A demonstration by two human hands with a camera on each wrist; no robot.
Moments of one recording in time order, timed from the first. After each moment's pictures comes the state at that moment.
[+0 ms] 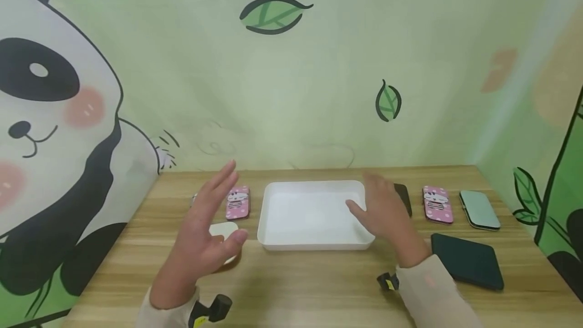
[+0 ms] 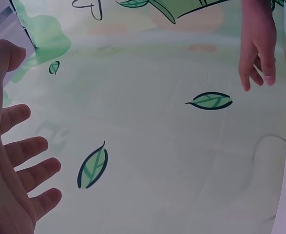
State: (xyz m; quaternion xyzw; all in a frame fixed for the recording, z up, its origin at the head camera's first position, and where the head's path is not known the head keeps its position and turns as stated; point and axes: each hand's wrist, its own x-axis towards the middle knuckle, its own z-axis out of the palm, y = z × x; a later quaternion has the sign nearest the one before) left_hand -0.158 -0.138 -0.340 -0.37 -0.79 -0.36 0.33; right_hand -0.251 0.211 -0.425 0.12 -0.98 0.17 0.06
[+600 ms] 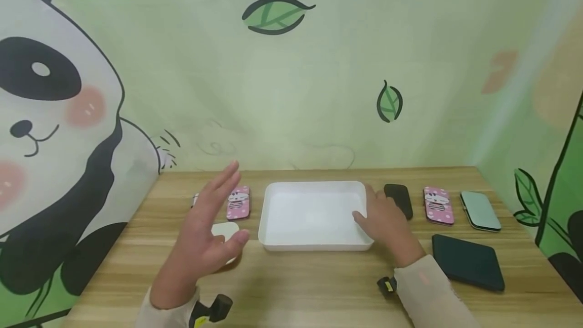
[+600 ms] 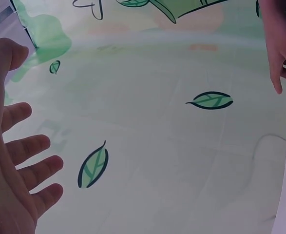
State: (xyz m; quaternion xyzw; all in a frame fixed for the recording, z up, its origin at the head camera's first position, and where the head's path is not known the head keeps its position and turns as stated) left_hand -0.158 -0.140 -0.339 -0.37 -0.79 -0.35 0.33; right_hand -0.258 0.211 -0.451 0.08 -0.98 0.16 -0.02
